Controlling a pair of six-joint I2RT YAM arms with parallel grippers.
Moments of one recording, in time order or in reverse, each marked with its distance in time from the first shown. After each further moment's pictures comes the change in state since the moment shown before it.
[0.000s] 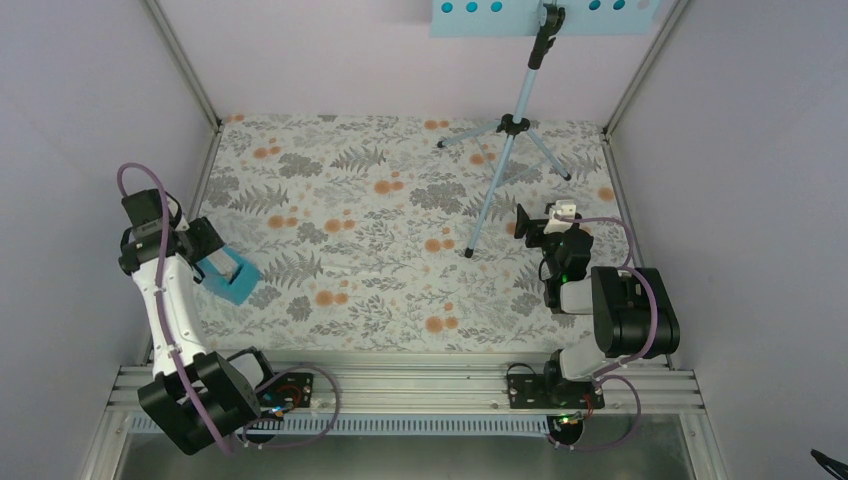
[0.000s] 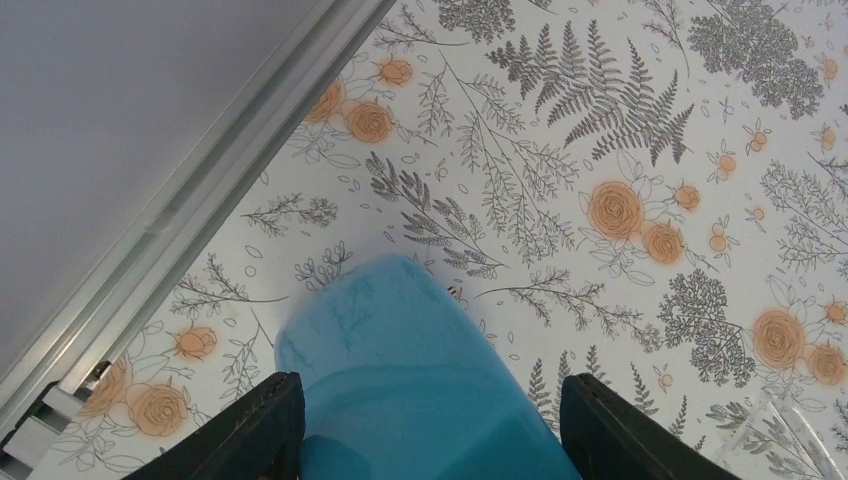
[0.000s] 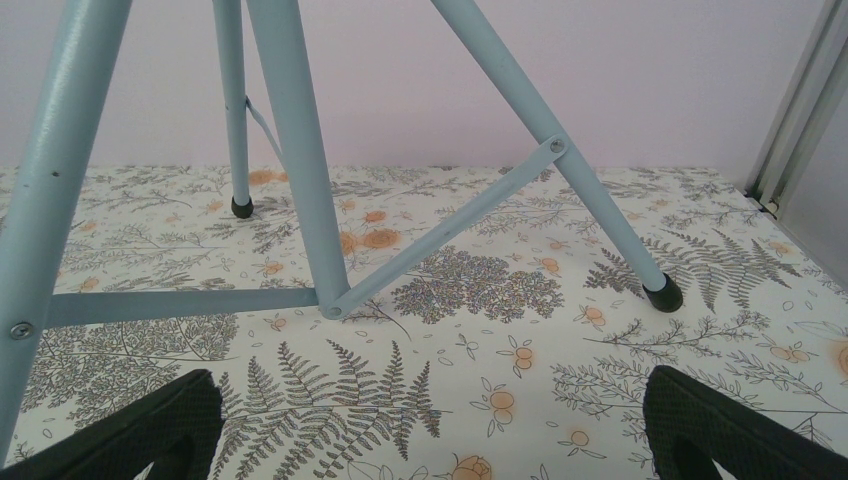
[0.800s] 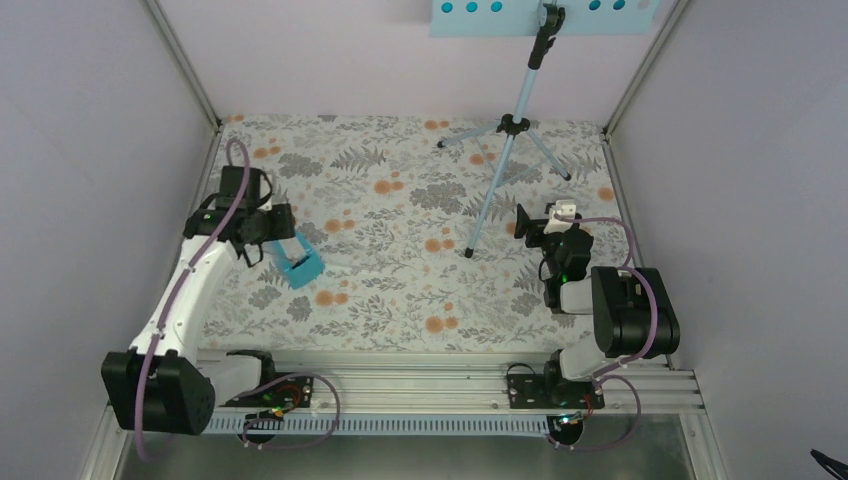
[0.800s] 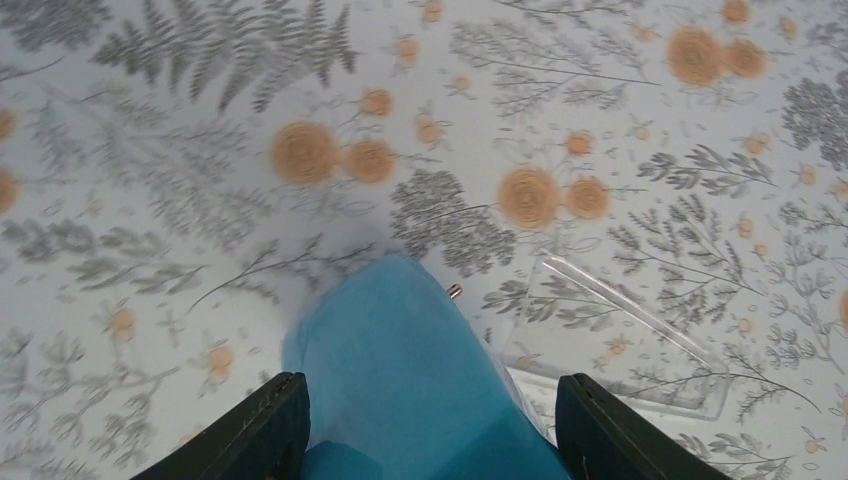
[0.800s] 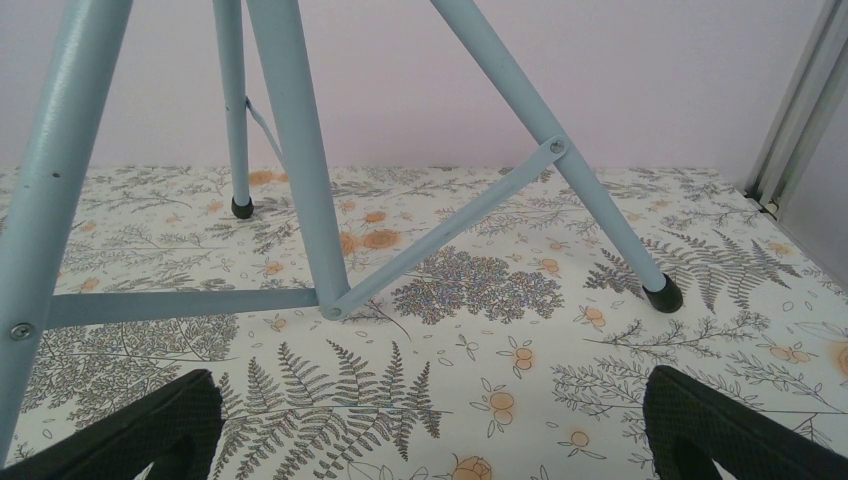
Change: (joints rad) left arm -0.565 0.067 0.049 0.017 -0.072 -0.066; right arm 0.000 0.000 0.000 0.001 0.000 0.000
